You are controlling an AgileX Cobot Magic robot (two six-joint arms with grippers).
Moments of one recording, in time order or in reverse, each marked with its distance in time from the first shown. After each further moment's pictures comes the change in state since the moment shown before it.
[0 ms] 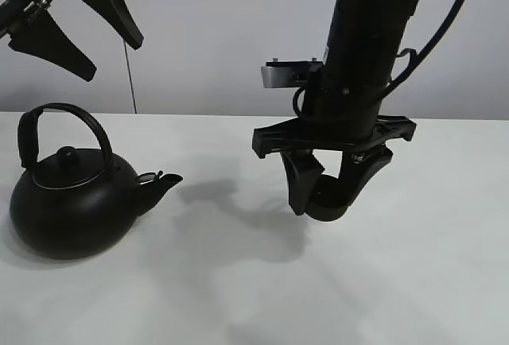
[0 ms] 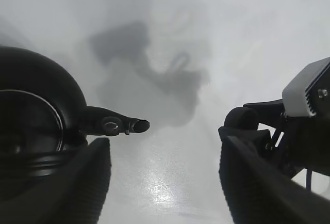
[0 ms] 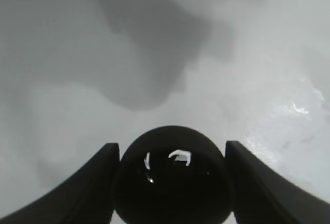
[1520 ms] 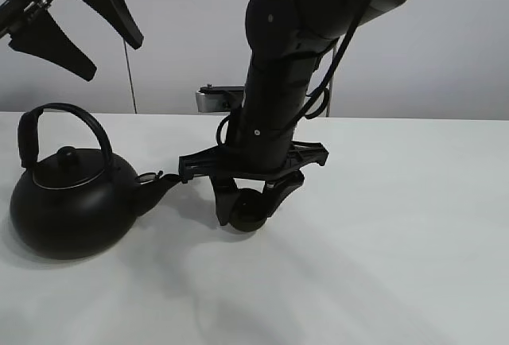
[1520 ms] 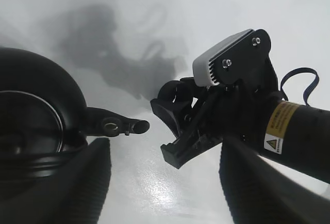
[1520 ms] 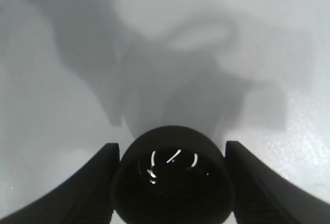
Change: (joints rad) left arm 0.000 0.000 0.000 -0.001 -0.003 0.000; right arm 0.101 0.235 -0.189 -0.015 -0.178 0.094
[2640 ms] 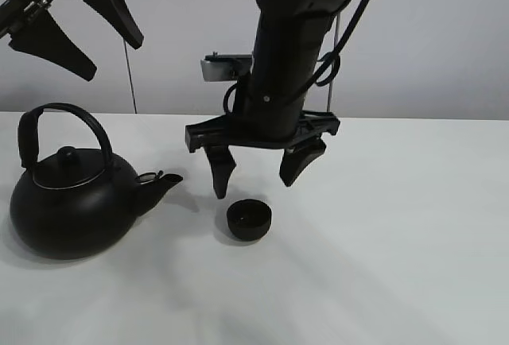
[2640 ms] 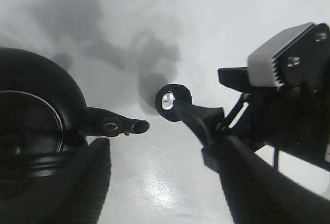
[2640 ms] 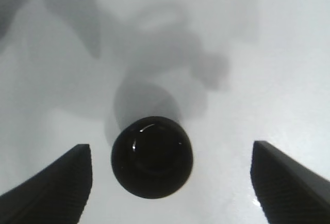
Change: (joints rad) left arm 0.000 0.000 0.000 0.000 -0.001 0.000; right arm -0.010 -0.089 -0.005 -0.065 0.064 0.035
